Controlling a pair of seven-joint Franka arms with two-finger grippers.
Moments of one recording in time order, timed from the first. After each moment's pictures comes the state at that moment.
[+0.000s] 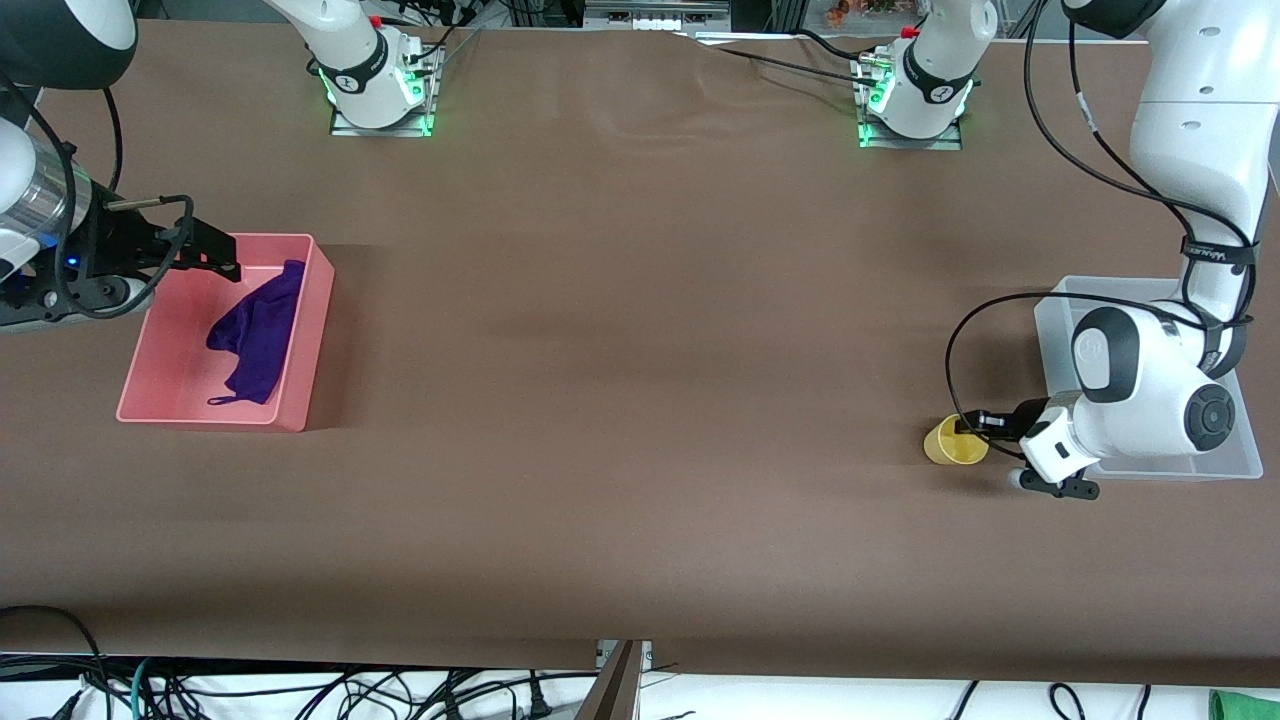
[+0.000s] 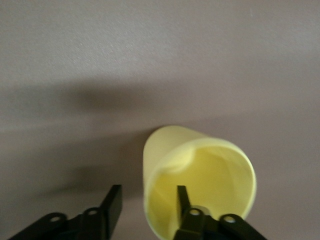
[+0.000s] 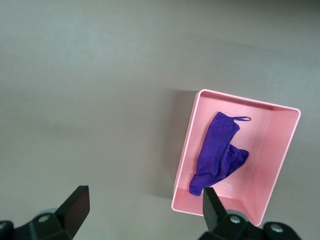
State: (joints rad) left arm 0.22 0.72 -0.17 -1.57 -0.12 2.11 0.26; right arm 0.11 0.15 -0.03 -1.48 0.02 1.56 -0.10
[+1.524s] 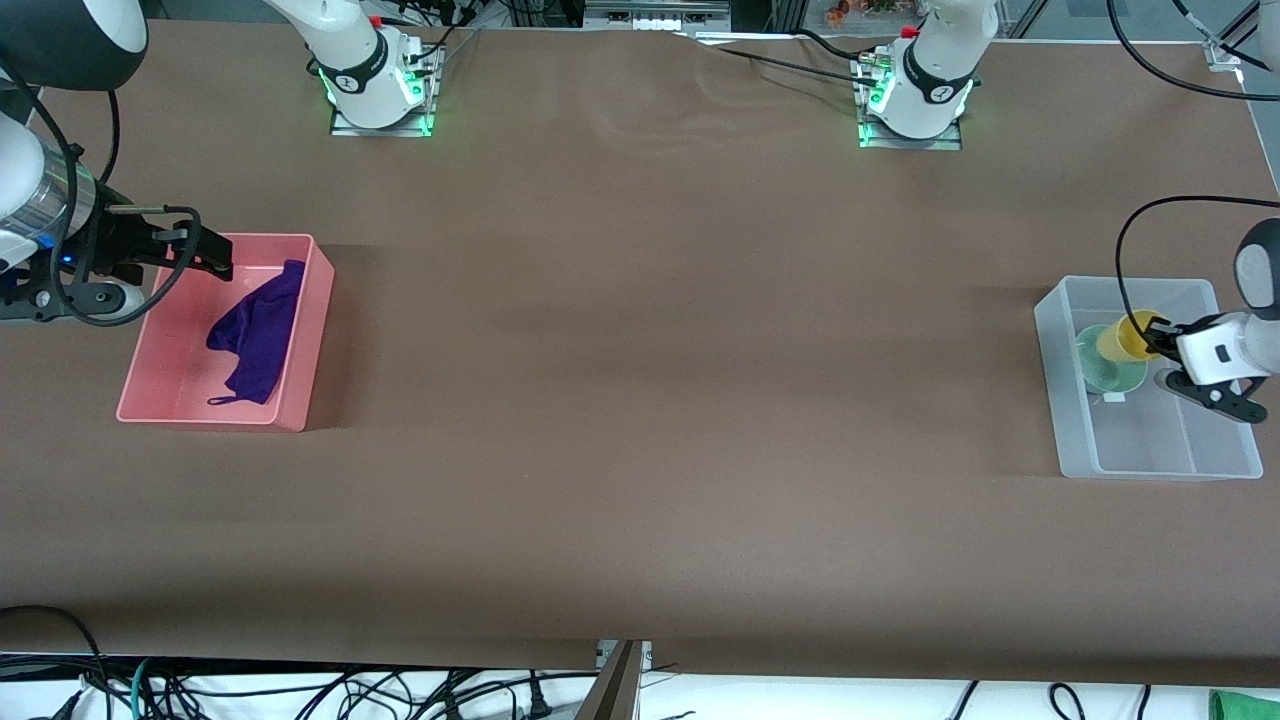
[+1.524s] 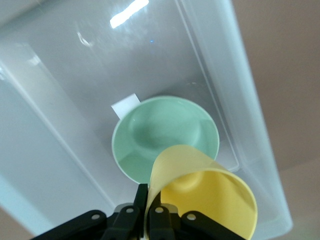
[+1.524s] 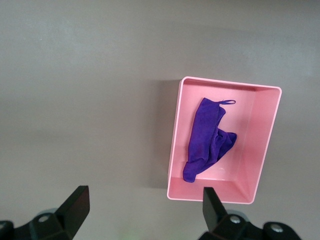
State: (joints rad) left arm 0.51 0.47 -0.14 -1.80 0.30 2.00 0.66; right arm 0.11 0.16 -0.01 -1.44 -0.05 1.51 0.02
